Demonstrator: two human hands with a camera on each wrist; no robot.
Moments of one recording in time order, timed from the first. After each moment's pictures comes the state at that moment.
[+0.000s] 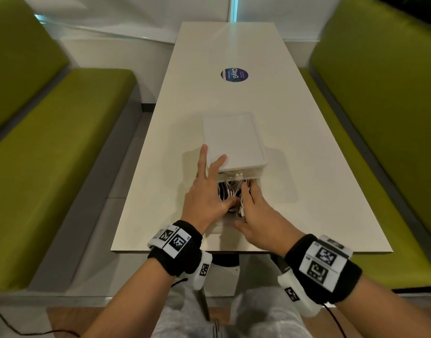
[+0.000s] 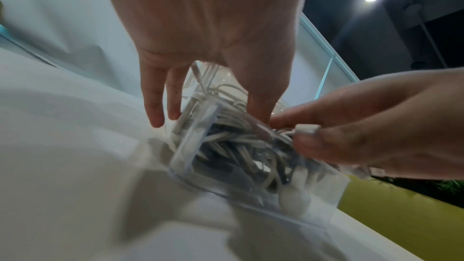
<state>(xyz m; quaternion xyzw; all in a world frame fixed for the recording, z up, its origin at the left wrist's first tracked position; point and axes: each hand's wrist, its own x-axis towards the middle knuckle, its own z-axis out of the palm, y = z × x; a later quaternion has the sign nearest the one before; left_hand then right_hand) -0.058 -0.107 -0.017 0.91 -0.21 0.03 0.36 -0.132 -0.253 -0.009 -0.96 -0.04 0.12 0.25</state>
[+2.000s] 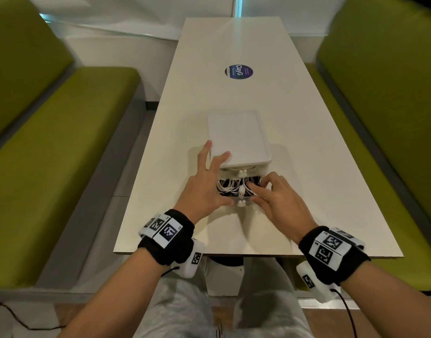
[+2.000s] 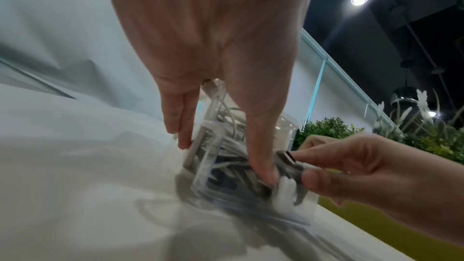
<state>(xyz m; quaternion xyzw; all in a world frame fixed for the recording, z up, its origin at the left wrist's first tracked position) -0.037 -0.094 0.003 0.91 -0.26 -0.03 0.32 -0.114 -0.298 -0.022 -0.98 -0.08 -0.11 0.16</state>
